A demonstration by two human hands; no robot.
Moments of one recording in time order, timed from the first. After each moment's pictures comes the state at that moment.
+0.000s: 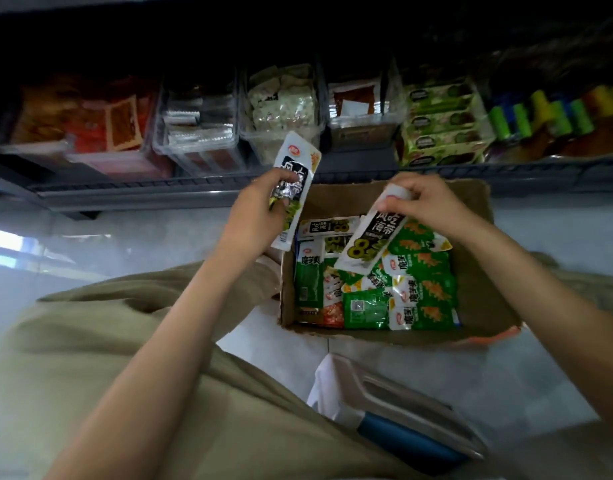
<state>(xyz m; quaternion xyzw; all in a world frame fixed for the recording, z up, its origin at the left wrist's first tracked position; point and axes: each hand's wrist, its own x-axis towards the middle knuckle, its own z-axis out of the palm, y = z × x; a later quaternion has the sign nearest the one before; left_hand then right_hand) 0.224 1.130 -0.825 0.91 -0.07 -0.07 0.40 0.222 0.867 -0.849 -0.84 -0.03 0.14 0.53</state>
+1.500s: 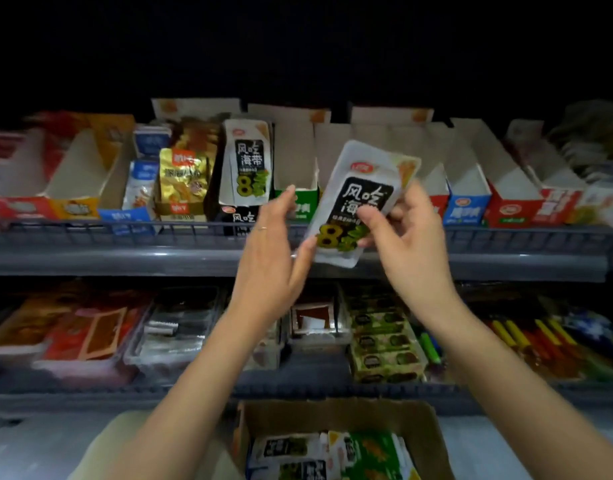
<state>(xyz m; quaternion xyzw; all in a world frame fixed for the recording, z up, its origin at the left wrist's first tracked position) 0.323 1.034 -0.652 0.84 -0.24 0.32 0.36 0.282 0.881 -0.599 -0.71 -0.14 -0.27 0.63</state>
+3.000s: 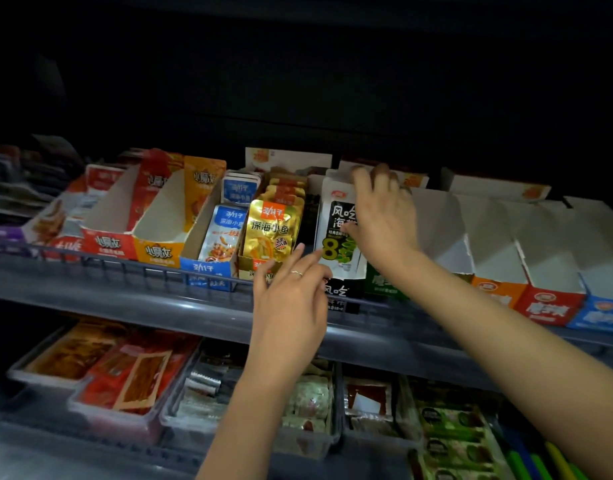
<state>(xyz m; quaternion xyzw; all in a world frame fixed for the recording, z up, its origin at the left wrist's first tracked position) 0.393 1.117 -0.658 0.88 -0.13 0.37 0.29 0.471 0.990 -0.567 -0.92 -0.10 -0.36 -0.07</state>
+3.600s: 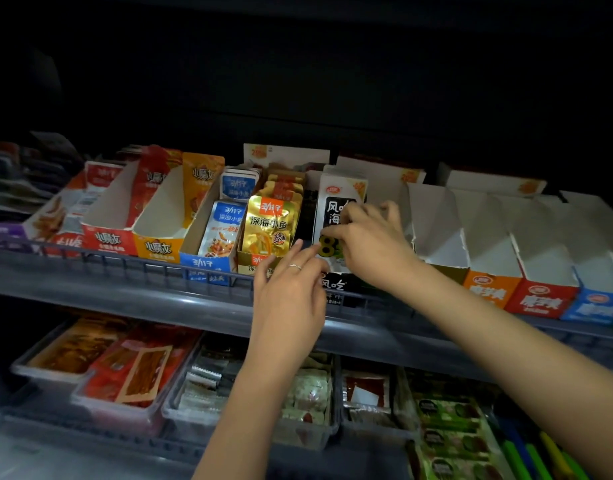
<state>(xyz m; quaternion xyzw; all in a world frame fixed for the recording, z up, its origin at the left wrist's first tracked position) 0.392 1.115 -0.656 0.88 -0.13 0.36 0.28 0.450 0.987 -0.578 -0.95 -0.22 -0.20 -0.08</state>
